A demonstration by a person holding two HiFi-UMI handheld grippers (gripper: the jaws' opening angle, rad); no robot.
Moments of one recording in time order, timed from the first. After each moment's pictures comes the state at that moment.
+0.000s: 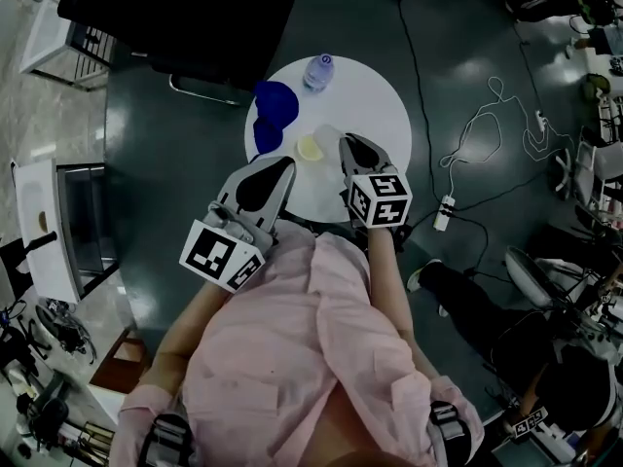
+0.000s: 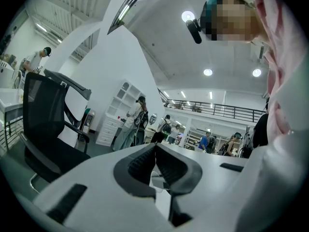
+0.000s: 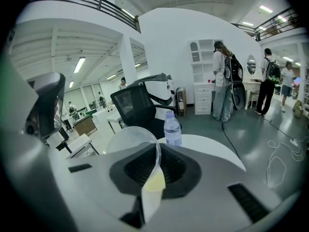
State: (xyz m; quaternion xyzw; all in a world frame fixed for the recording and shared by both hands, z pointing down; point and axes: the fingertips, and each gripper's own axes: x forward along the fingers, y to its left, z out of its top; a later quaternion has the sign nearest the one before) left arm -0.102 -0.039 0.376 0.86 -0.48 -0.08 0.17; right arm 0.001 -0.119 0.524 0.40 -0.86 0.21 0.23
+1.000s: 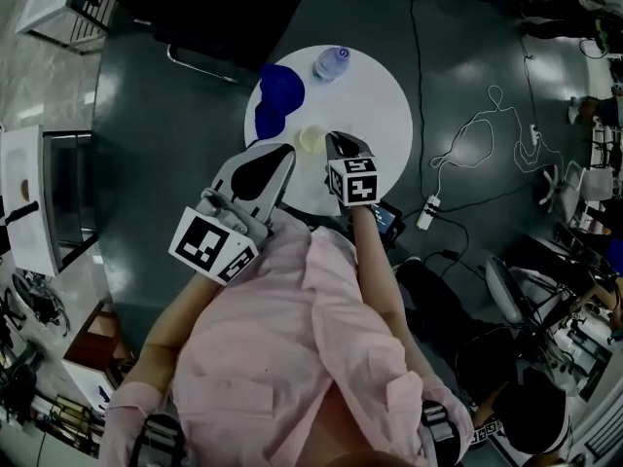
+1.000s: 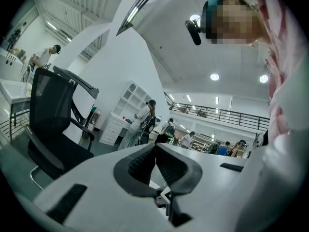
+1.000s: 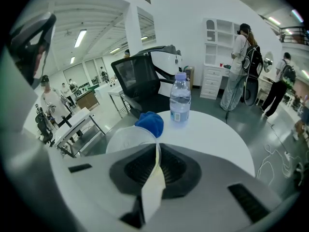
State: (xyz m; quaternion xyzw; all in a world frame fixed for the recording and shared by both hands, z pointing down) left arm -0.122 -0.046 0.381 0.84 -0.50 -0.10 0.19; right arm -0.017 -0.113 0.621 0.35 -0.84 0.21 0.37
